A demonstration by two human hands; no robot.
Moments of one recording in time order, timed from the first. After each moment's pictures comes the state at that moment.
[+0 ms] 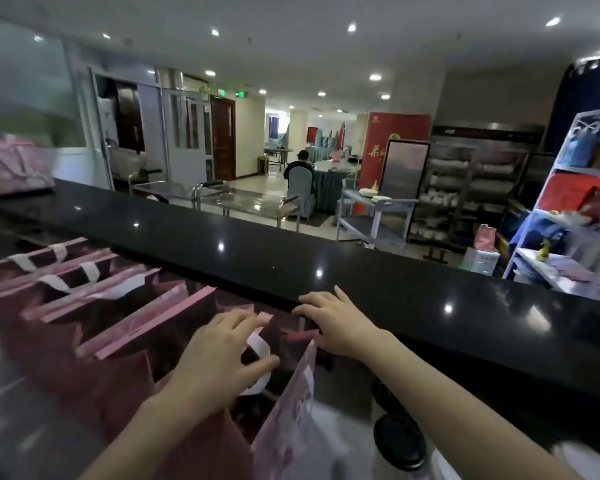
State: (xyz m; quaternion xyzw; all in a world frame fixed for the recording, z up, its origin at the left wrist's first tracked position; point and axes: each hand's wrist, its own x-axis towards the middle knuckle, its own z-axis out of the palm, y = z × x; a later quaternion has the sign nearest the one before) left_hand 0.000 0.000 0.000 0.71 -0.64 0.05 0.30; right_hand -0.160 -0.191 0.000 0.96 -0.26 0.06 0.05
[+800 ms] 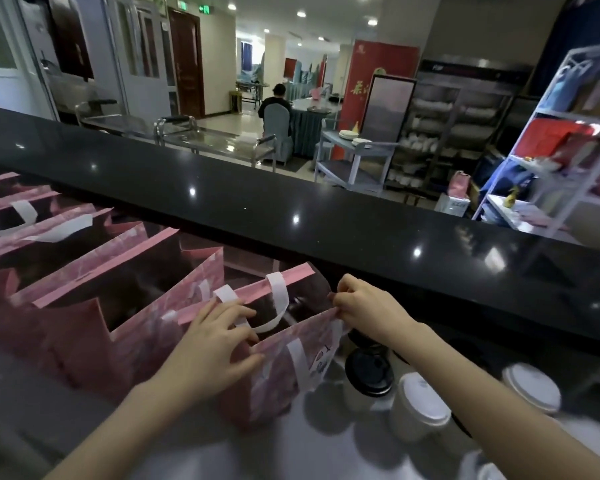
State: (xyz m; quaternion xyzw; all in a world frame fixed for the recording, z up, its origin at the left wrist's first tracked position) left_hand -0.014 -0.024 -0.086 0.64 -0.73 0.01 0.23; right_hand -0.257 -0.197 -0.056 0.93 -0.35 0.07 0.05
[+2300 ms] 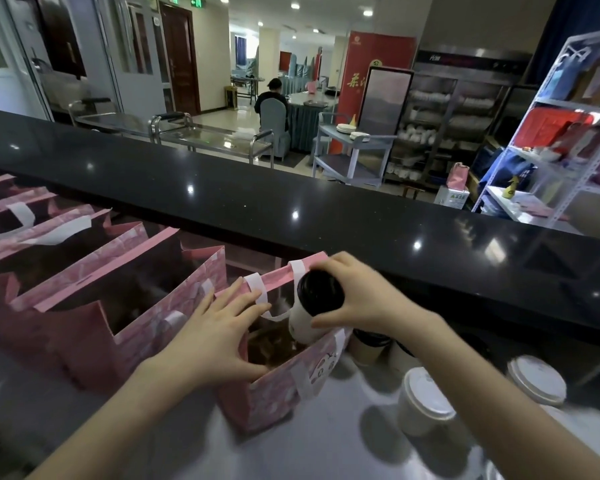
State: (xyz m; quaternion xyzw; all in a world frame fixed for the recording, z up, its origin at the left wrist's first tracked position) left_hand -0.006 -0.038 -0.069 0.67 -0.73 -0.02 0.08; right_hand -0.232 -0.145 0.009 0.92 -0.36 0.11 -0.13
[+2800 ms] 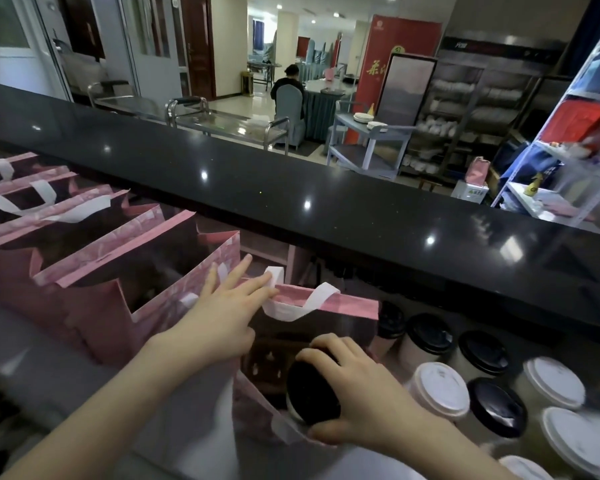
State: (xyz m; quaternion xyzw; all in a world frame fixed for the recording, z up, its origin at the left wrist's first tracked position) left_hand -0.004 -0.035 -0.056 0.69 -0.72 -0.03 0.05; right_hand -0.250 -0.061 -0.071 0.96 -0.27 0.03 -0.10
